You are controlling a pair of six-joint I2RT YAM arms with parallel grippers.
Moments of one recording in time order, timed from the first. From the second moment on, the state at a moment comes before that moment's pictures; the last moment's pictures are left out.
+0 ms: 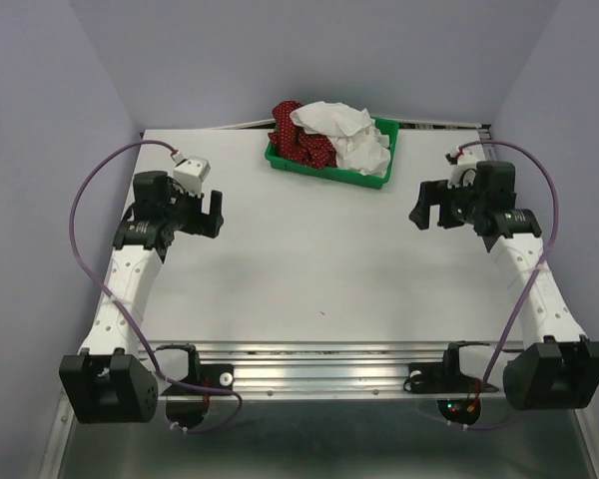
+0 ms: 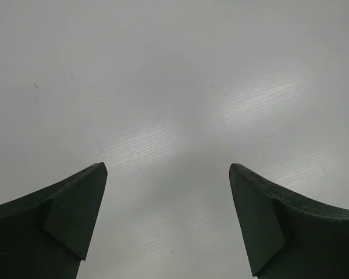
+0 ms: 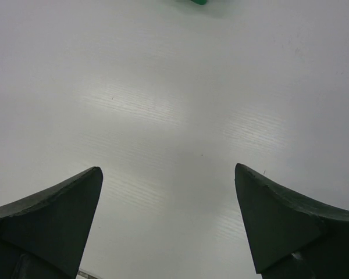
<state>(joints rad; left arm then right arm) -0.01 1.11 1.01 -0.54 0.30 0.19 0.00 1.15 1.09 -0.61 -0.34 -0.03</state>
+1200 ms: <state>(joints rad) -0.01 1.27 1.04 -0.55 0.31 0.15 0.11 2.49 2.10 0.02 -0.42 0.38</state>
